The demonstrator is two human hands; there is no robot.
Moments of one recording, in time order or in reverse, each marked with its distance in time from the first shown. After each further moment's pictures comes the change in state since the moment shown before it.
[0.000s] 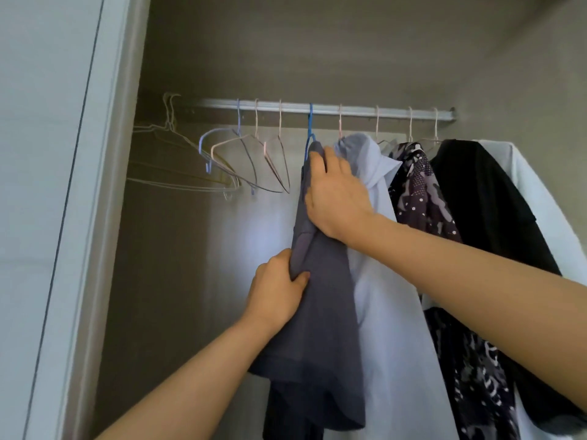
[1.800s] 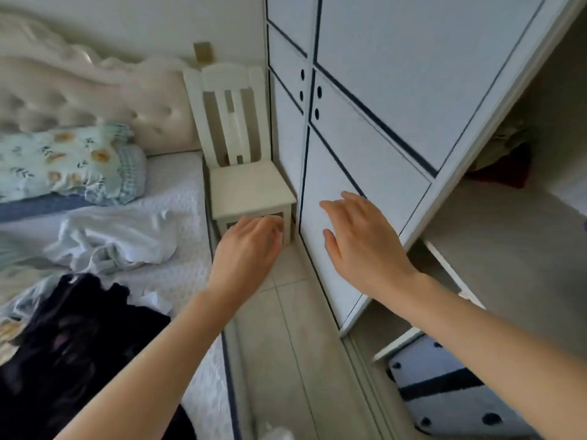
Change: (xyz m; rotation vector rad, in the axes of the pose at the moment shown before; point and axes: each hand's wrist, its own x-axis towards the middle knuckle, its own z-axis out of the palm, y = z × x) left_hand -0.656 0.128 -0.139 1.118 0.233 -0.899; right_hand -0.559 -0.224 -0.098 1.257 -0.518 -0.987
